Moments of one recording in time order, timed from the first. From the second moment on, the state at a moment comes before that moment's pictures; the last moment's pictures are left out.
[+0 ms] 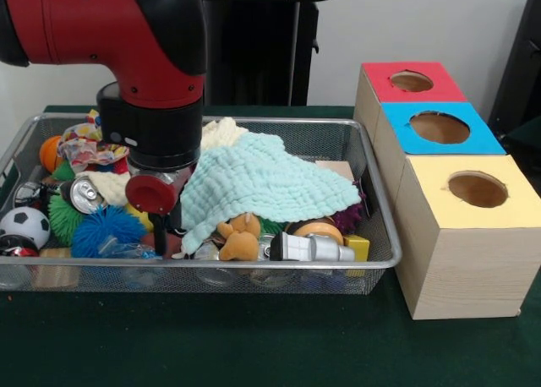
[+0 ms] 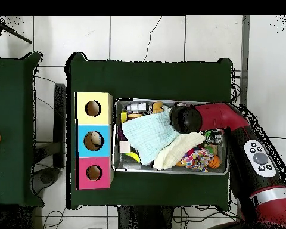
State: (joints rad) arm -0.76 -0.44 0.60 1.43 -0.81 0.74 0.52
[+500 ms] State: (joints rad) arm -0.78 -0.50 0.64 1.45 -0.80 0.75 0.52
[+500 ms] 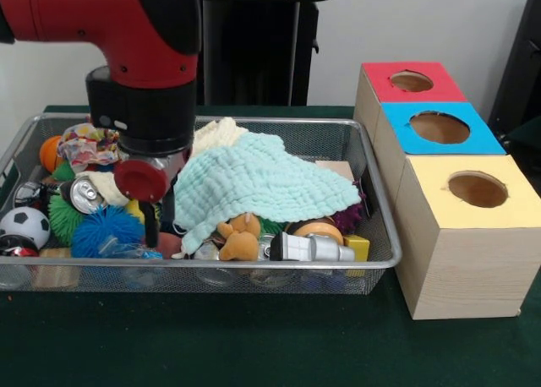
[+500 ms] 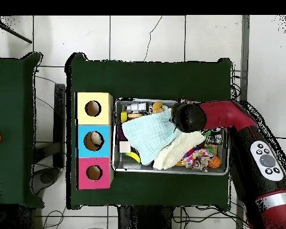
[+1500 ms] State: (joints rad) arm -0.80 -0.61 0.72 1.47 -0.74 0.82 0.52
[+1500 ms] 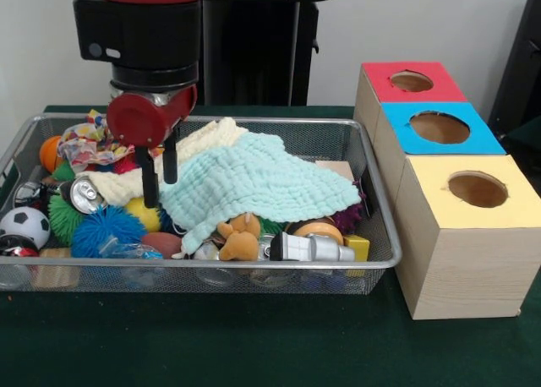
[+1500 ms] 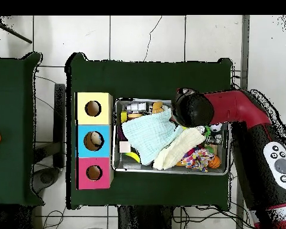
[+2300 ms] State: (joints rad) arm -0.83 -0.49 0.74 1.42 -0.79 0.82 0.49
